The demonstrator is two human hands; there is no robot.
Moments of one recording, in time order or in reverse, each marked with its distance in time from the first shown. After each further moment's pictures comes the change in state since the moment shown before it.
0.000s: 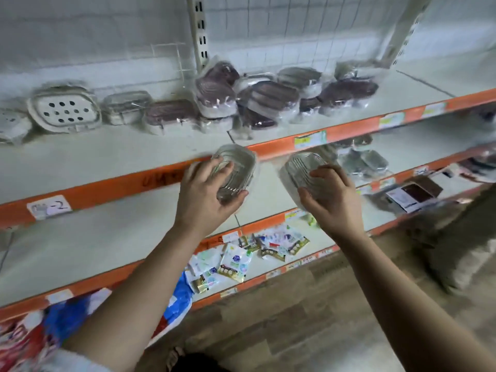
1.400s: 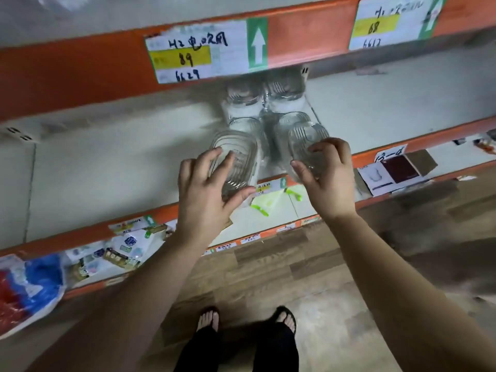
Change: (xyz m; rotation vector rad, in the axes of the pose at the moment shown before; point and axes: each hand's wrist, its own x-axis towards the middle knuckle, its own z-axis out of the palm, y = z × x) left_hand 0.152 0.255 0.489 0.017 -0.083 -0.206; right_hand 0.152 0.546 -0.039 0.003 -0.189 0.163
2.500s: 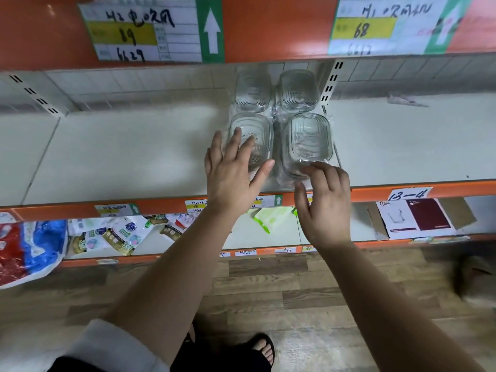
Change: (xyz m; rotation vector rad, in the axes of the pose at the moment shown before) left_hand 0.050 0.046 0.091 0.136 -0.127 -0.355; right_hand 0.017 0.057 0.008 -0.145 -0.096 -0.269
